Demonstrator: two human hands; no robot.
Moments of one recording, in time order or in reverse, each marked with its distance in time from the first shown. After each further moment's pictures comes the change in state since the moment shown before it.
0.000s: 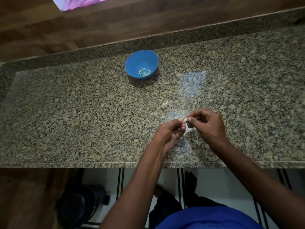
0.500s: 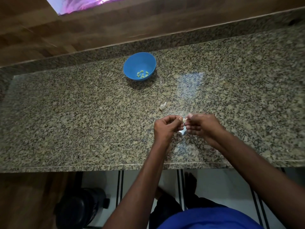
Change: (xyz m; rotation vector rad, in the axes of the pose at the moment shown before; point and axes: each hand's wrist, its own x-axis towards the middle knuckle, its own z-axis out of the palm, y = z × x) left_hand 0.014 -0.008 -0.006 0.373 0.063 0.386; right_hand 0.020 0.000 -0.003 0.373 -0.110 0.541
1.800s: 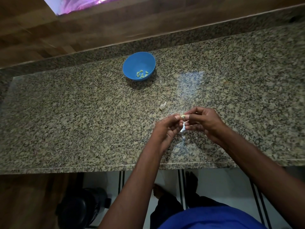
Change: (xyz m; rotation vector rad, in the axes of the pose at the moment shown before) left_hand 0.006 0.014 -0.006 -0.397 -0.113 -0.303; right_hand 0.011 -0.005 -0.009 -0.026 -0.178 -0.123
